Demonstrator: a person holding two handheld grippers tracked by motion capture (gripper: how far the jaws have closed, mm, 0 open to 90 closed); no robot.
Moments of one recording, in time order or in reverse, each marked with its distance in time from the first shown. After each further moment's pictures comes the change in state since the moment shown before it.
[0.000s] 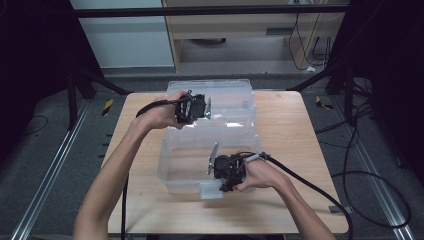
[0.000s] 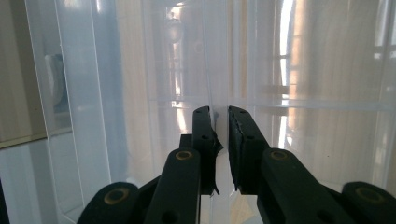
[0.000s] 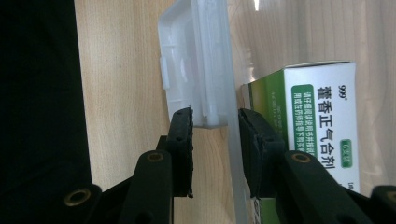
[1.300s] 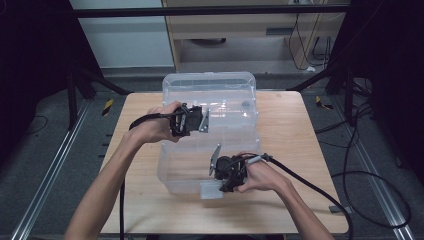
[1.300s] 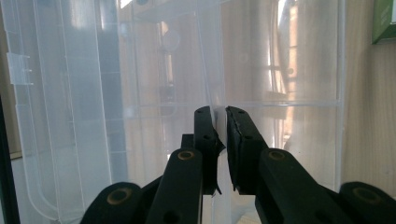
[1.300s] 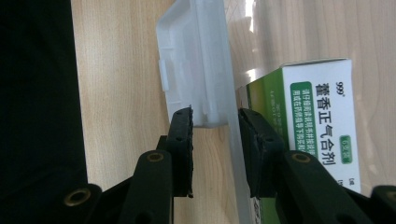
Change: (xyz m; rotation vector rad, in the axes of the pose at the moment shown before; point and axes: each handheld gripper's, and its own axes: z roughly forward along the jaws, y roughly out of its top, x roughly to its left) left arm -0.038 -0.002 -0.031 -0.059 0.049 0.040; right arm 0.003 -0.005 0.000 -0.032 -0.025 0.002
